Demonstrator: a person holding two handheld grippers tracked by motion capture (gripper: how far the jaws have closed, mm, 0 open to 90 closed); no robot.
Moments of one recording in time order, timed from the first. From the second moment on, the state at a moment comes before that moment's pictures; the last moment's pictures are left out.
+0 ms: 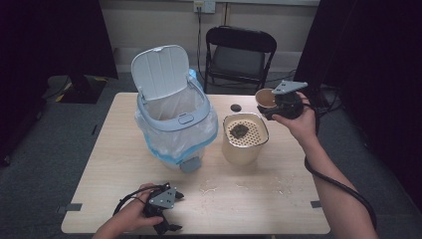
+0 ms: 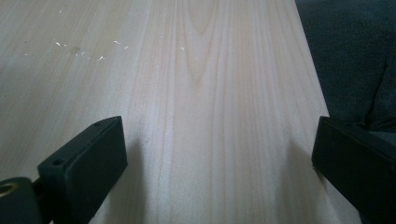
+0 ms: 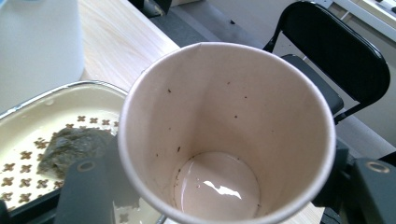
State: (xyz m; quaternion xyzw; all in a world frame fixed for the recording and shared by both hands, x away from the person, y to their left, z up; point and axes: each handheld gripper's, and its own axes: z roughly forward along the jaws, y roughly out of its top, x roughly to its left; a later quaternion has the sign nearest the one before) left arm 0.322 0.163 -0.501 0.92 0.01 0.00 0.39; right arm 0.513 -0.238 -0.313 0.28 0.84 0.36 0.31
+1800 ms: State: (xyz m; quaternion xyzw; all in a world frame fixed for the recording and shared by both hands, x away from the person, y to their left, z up) left arm 0.322 0.163 -0.502 0.92 0.01 0.00 0.39; right arm 0.507 -0.174 -0.257 0.25 0.83 0.44 0.21
